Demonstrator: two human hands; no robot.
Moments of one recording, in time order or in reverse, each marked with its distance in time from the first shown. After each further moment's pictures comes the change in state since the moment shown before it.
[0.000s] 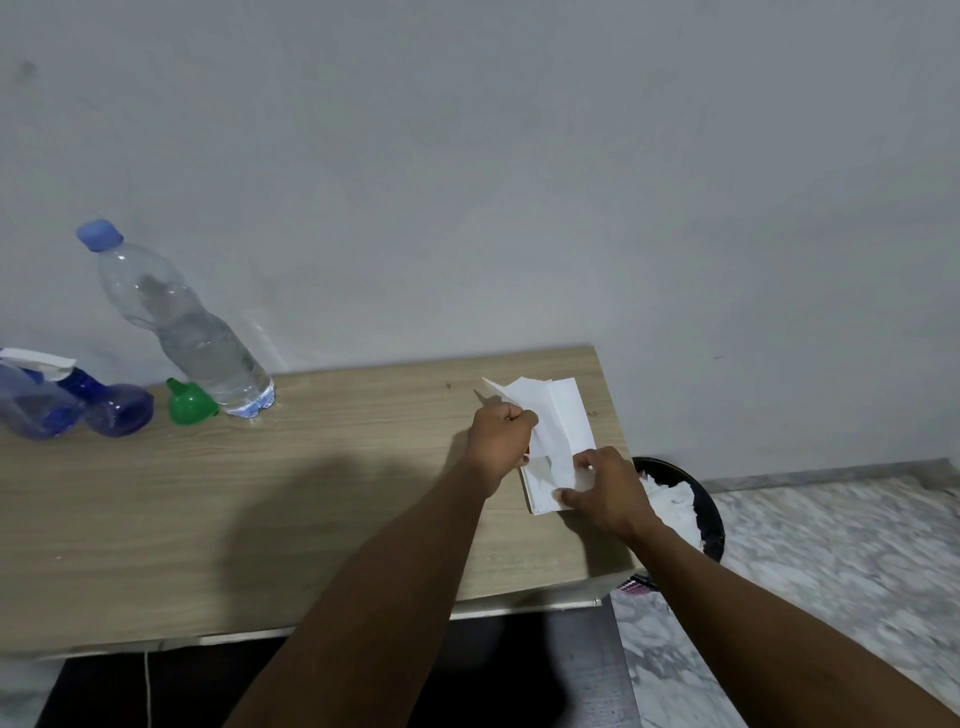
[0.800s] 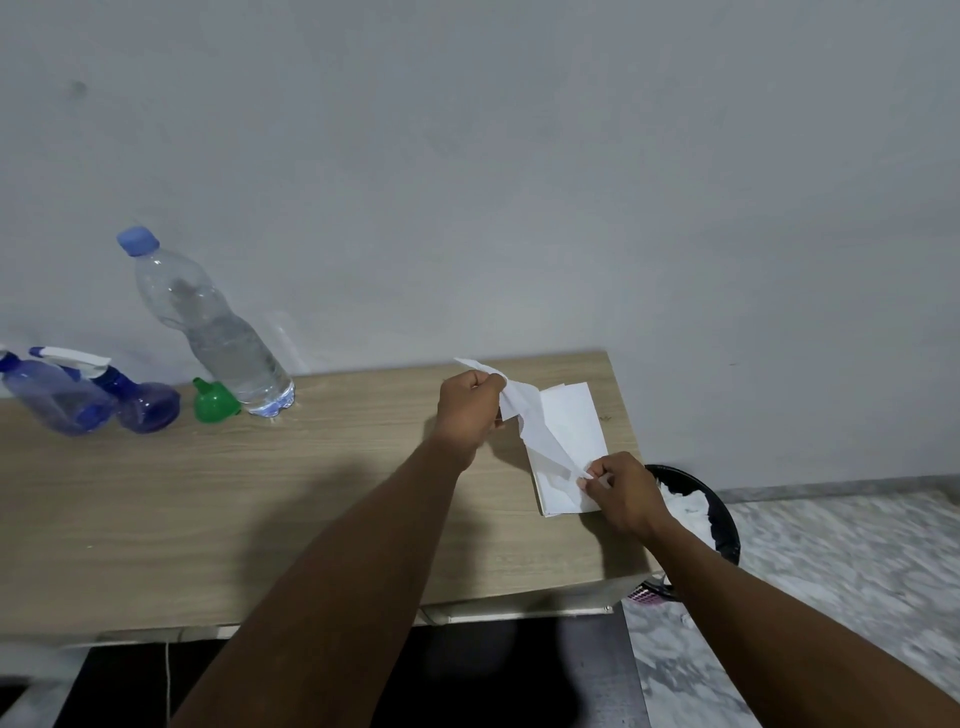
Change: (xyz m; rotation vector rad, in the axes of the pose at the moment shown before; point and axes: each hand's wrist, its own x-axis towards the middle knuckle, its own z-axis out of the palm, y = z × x) left_hand 0.001 0.034 -0.043 -0.138 0.128 0.098; right_hand 0.007 0.010 0.003 0.170 0.037 0.024
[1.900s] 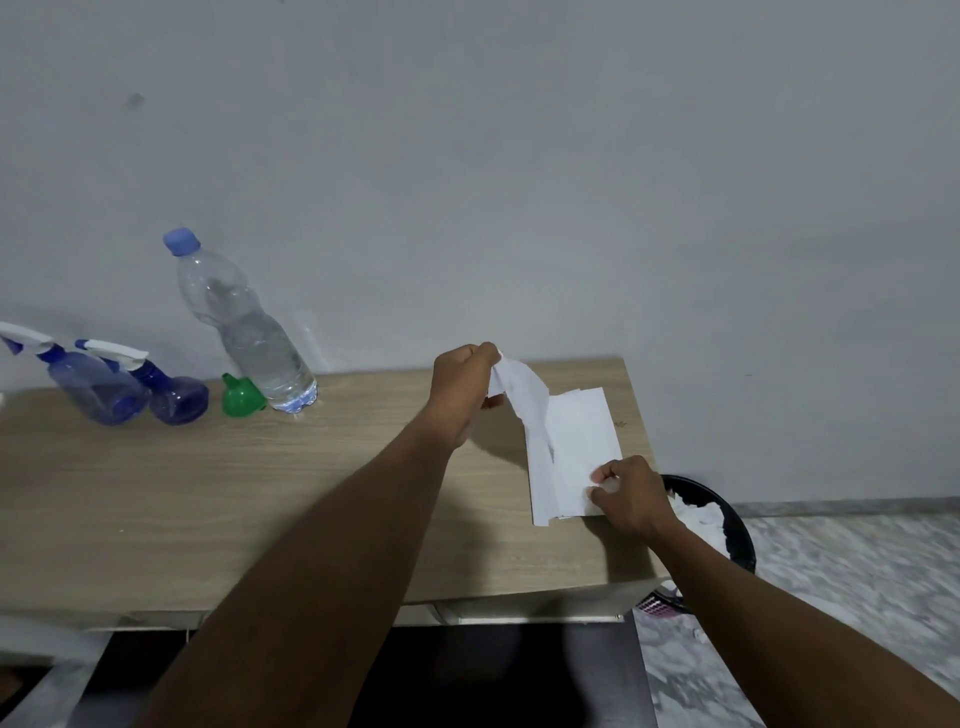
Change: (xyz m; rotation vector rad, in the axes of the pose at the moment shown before) left_hand -0.021 0.046 -0.027 -0.079 0.016 0.060; right_hand 0.003 -0.002 0.006 -0.086 -0.039 0.021
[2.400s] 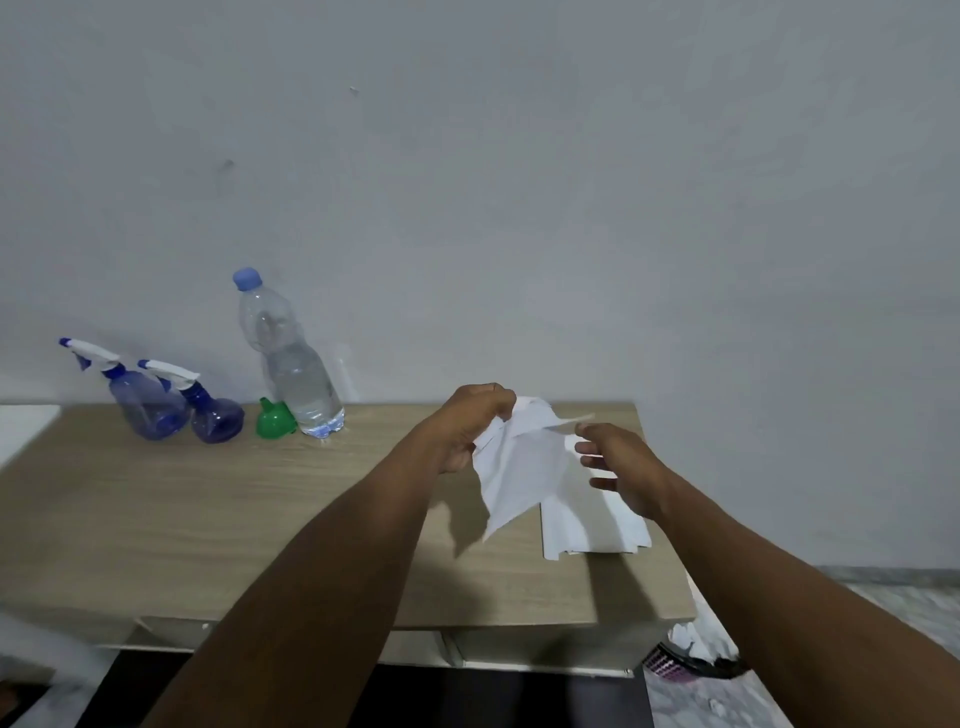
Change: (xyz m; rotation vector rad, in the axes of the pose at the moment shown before) left_hand -0.040 0.034 -0.029 0.166 -0.271 -0.135; right_hand -0.008 -0.108 -0.065 0.688 -0.215 0.065
